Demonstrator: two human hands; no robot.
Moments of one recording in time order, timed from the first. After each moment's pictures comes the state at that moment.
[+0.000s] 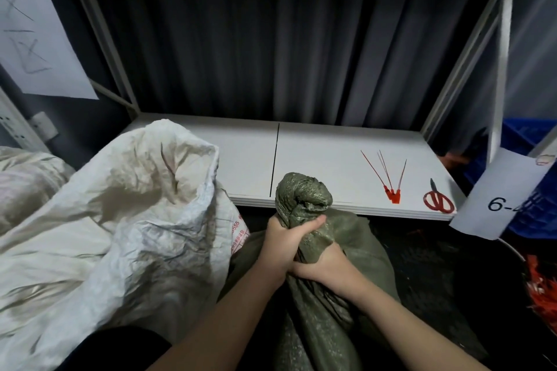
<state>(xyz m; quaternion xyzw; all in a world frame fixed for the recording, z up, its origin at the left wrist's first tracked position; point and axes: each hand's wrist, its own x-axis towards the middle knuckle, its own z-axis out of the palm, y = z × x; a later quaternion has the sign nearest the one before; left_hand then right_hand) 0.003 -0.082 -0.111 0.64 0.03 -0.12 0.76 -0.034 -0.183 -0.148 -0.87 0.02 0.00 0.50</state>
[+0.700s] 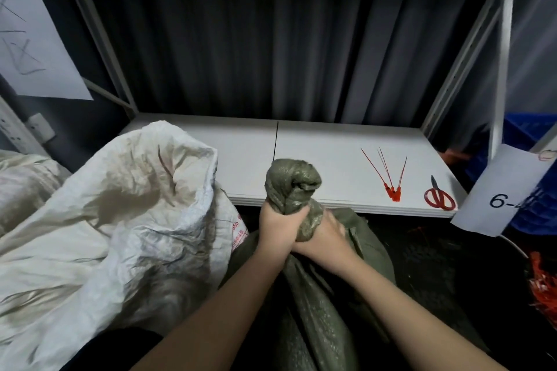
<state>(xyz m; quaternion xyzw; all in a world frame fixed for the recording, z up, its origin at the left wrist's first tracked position) 0.028 -0.096 -0.117 0.70 0.06 0.02 0.71 -0.006 -0.178 -0.126 -0.93 0.06 -0.04 0.36</state>
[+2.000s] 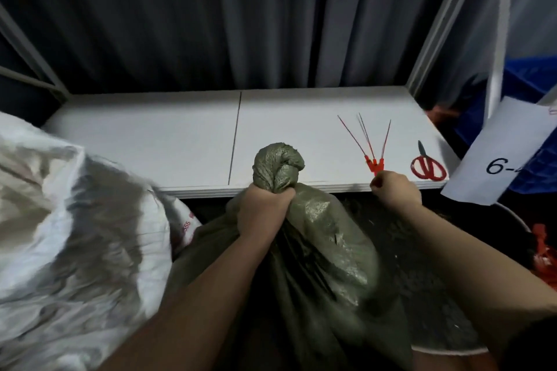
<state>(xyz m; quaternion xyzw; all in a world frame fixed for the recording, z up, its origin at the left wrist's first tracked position) 0.104 -0.184 -0.180 0.85 0.11 -0.09 0.50 0.080 -0.436 -0.221 -0.94 0.29 0.02 0.16</state>
